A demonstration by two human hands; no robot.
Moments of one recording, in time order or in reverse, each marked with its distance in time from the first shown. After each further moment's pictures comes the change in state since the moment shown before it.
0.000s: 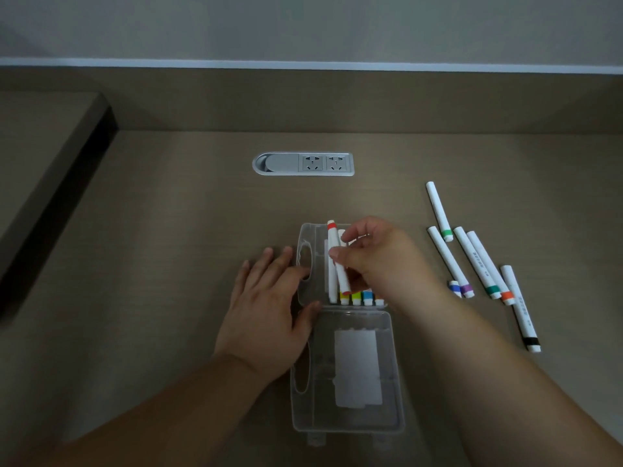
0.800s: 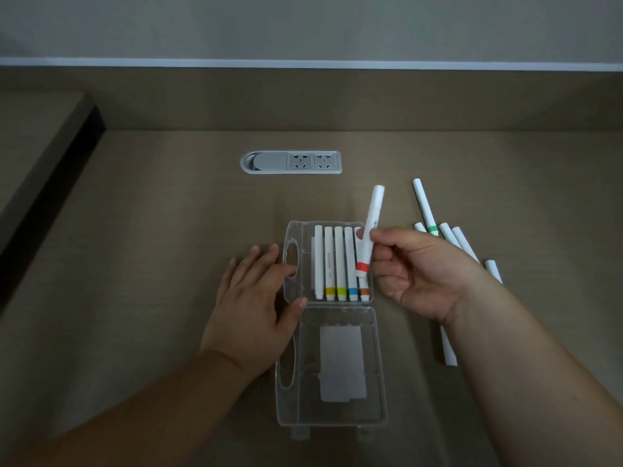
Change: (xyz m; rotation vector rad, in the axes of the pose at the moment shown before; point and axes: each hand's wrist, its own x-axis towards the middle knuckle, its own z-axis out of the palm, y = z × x) left_hand -0.001 -0.004 0.005 -0.067 0.038 0.006; right_hand -0.010 0.007 -0.056 0.659 -0.280 0.320
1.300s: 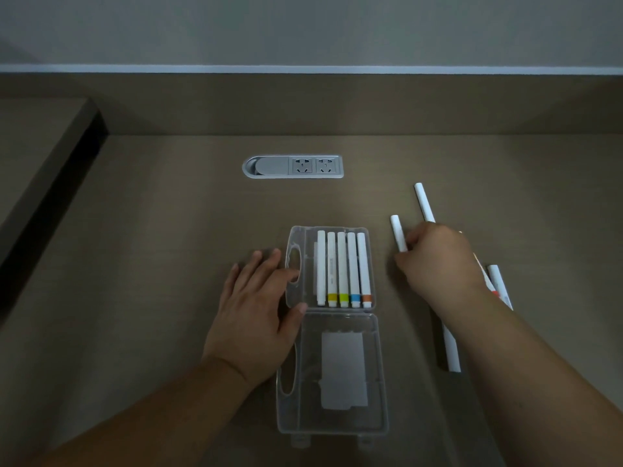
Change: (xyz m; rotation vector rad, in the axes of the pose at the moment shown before) left_hand 0.000 0.004 -0.004 0.011 -0.029 -0.003; right_hand 0.028 0.003 -0.037 -1.450 0.815 -0.464
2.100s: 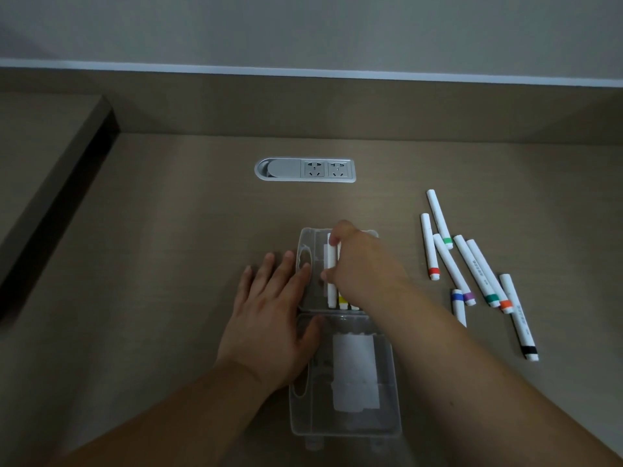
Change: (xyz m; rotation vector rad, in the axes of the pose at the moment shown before) left_hand 0.000 0.003 0.000 0.130 -0.045 0.018; right_hand -0.022 -0.098 0.019 0.105 -0.364 -0.177
